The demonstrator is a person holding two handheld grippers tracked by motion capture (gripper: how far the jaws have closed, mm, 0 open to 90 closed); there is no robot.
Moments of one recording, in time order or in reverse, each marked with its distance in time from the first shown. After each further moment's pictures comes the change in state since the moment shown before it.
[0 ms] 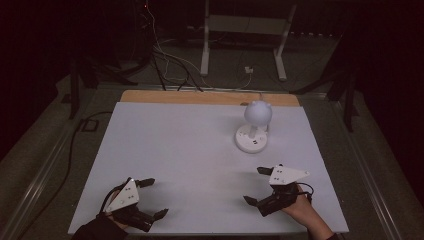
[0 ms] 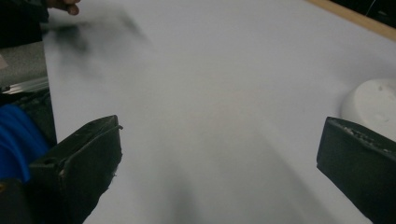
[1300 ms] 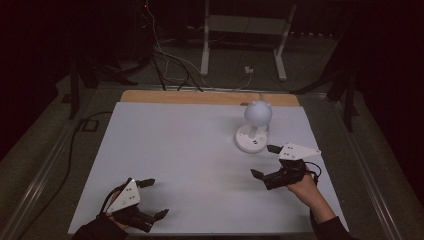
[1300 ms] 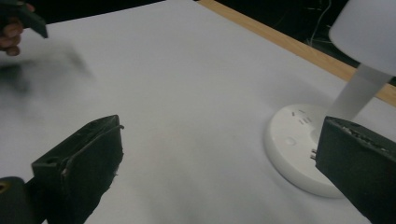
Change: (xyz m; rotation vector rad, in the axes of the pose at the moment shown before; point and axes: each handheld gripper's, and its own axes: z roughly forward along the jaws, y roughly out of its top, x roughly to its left) left arm -0.002 0.000 0.001 0.010 0.007 0.009; right arm -0.047 0.026 -0.010 -0.062 -0.120 0.046
